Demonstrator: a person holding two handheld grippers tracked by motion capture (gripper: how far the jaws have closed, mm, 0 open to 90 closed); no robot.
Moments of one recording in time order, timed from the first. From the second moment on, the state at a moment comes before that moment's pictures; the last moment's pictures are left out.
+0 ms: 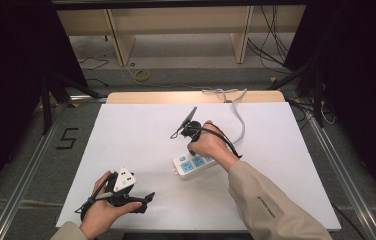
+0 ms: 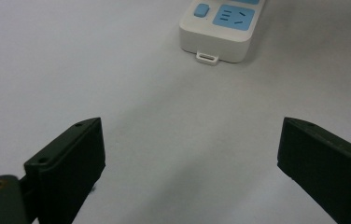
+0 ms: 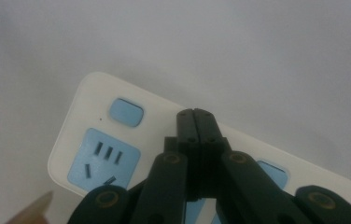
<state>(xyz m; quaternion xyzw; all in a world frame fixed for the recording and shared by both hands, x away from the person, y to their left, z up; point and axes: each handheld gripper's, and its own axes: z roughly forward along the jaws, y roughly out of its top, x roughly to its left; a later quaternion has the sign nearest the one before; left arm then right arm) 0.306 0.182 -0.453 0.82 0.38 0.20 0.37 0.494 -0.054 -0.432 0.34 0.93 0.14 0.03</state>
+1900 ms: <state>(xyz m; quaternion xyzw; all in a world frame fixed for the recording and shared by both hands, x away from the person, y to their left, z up) 0.307 0.182 -0.454 0.82 0.38 0.20 0.37 0.480 -0.091 -0.412 0.33 0.91 0.24 0.07</state>
